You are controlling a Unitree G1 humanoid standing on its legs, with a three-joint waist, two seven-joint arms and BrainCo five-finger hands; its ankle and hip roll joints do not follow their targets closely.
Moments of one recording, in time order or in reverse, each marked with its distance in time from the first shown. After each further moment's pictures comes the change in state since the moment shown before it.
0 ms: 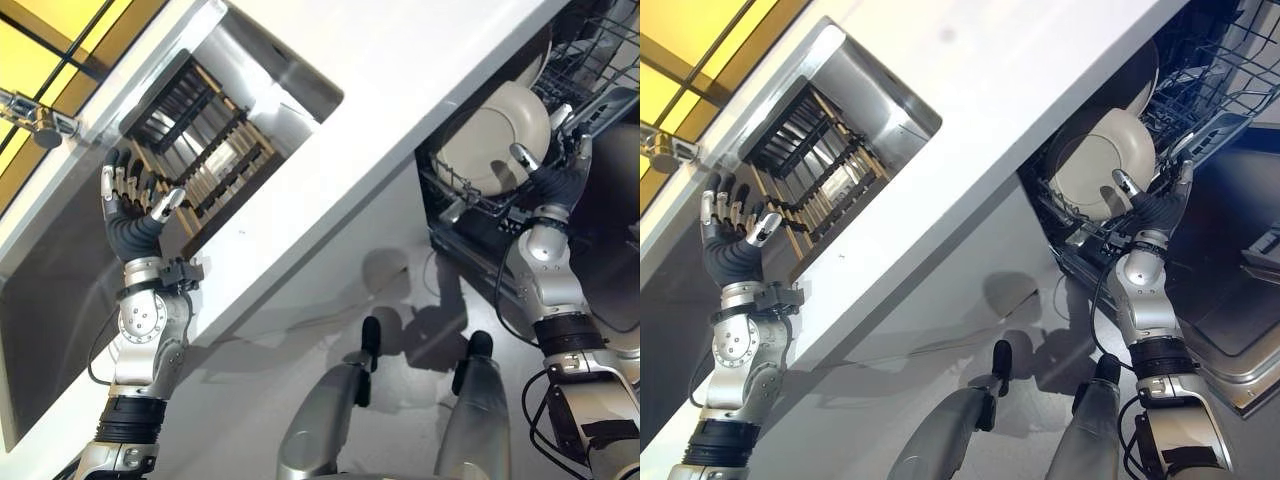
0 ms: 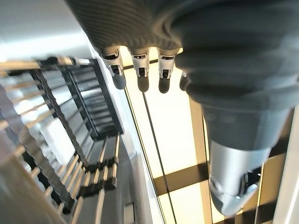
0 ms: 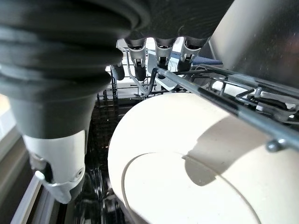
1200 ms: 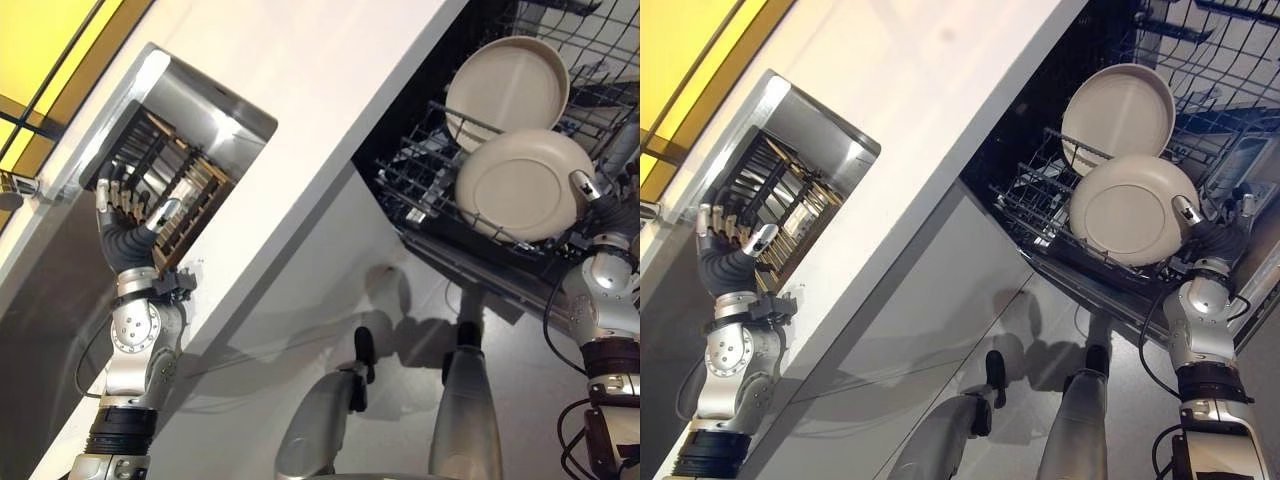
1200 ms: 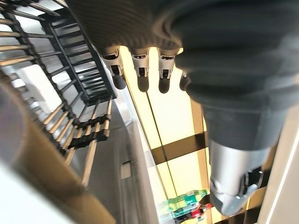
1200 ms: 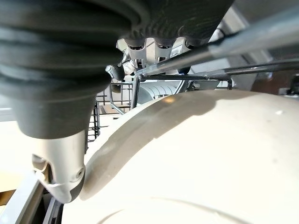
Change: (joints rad) left arm 0.010 0.035 0.014 -0.006 0.002 0.008 0.044; right arm 0.141 -0.126 -0.159 0.119 0.150 -0.101 0.192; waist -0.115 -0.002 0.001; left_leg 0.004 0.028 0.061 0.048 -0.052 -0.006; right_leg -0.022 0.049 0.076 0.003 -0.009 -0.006
